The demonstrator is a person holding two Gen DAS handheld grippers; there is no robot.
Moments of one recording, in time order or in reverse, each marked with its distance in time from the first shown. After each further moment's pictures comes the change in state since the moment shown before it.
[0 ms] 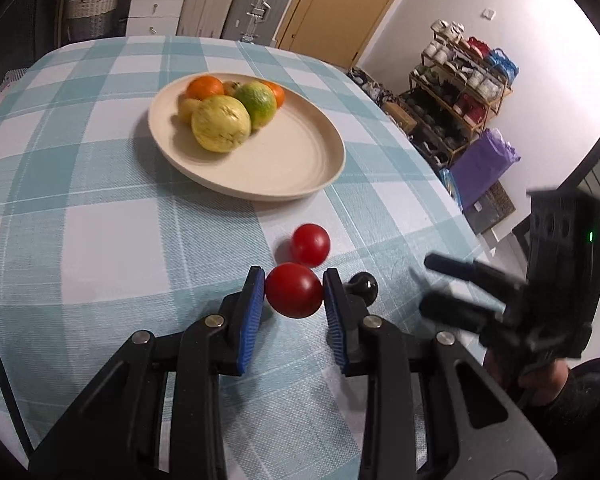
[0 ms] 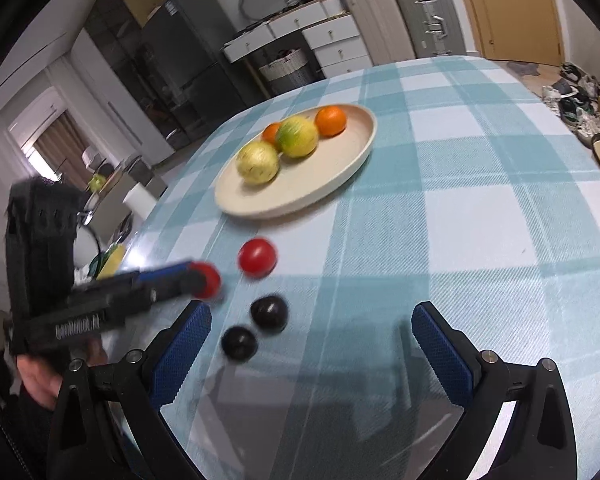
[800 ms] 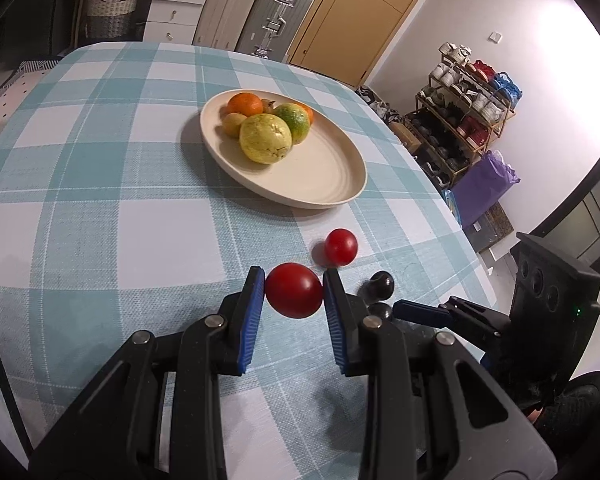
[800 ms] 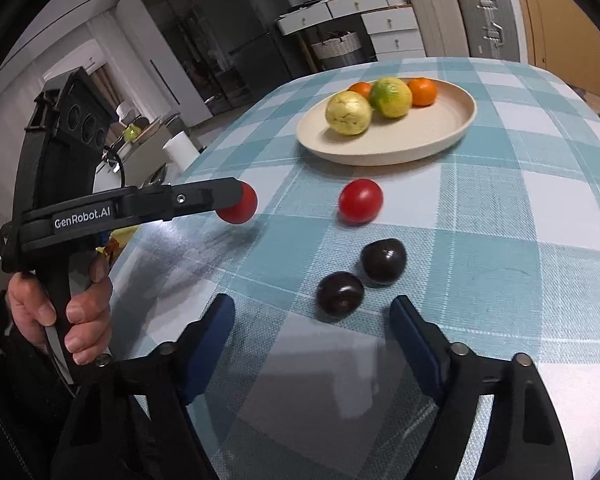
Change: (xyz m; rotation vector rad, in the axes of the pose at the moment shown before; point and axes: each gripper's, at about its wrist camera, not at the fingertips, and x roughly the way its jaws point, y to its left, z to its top) left arm -0.038 0.032 -0.011 -0.052 -0.055 0.005; right arm 0.025 0.064 -0.035 -0.168 0.062 0.072
